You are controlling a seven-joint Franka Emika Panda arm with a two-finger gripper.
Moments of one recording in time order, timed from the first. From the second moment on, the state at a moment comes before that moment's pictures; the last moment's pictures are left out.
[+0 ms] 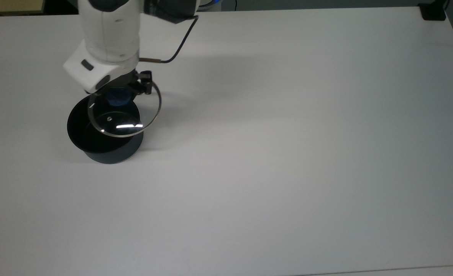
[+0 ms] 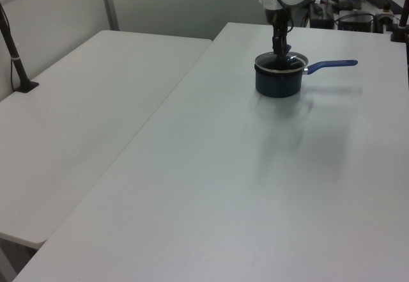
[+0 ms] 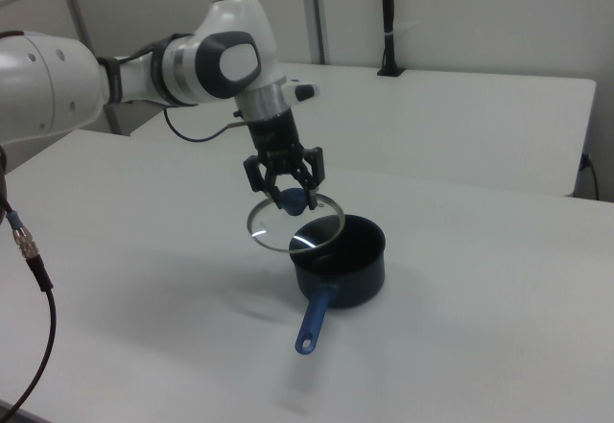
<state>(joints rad) 0.05 0.38 -0.17 -1.48 -0.19 1.80 -0.22</state>
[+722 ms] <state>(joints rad) 0.26 0.34 -0.17 -1.60 -0.19 1.79 -0.03</state>
